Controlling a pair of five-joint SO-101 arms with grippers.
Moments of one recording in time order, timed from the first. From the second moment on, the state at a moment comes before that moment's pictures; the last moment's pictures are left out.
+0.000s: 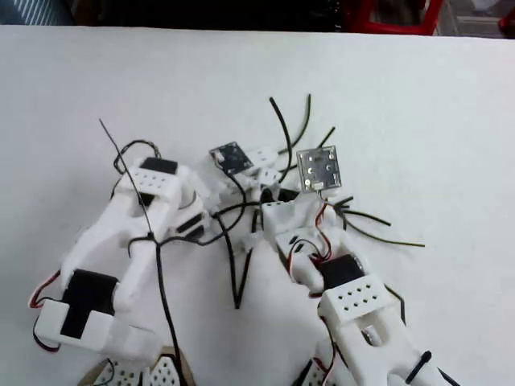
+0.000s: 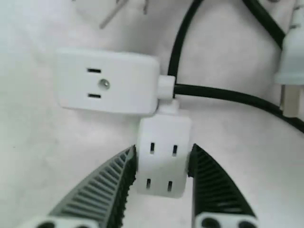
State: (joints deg) left arm 6.5 1.0 33.1 61.7 -41.5; right arm -24.8 -51.5 72.1 24.1 -8.7
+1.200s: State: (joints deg) left arm -6.3 -47.9 48.4 69.8 -15.8; right arm -31.2 -51.5 68.2 28.0 -8.7
